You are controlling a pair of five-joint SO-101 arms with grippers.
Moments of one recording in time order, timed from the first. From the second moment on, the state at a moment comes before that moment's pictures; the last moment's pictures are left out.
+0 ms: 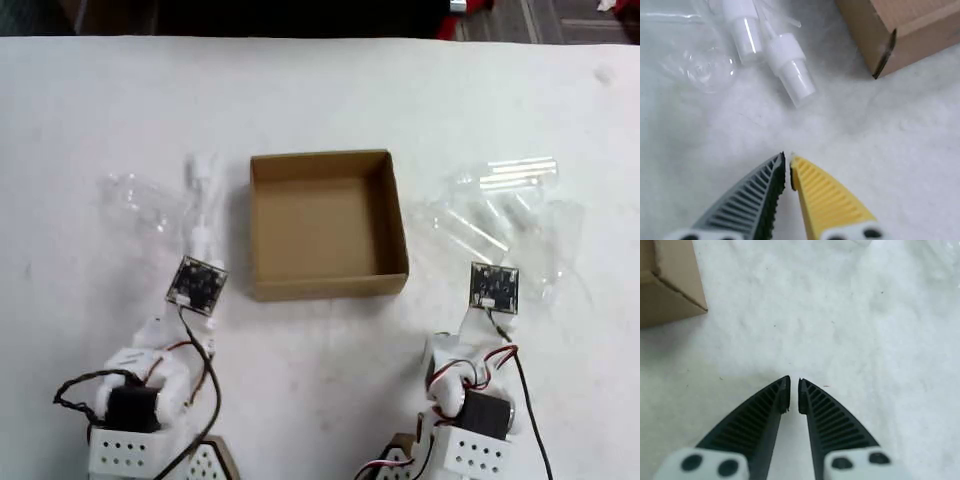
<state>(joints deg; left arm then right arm) -2.3 -103.8 97.0 73.5 -13.5 12.0 -102.8 96.4 72.3 7.0</state>
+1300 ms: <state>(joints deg) -2.3 -103.8 97.0 69.0 -13.5 9.3 -102.8 96.4 37.1 8.5</state>
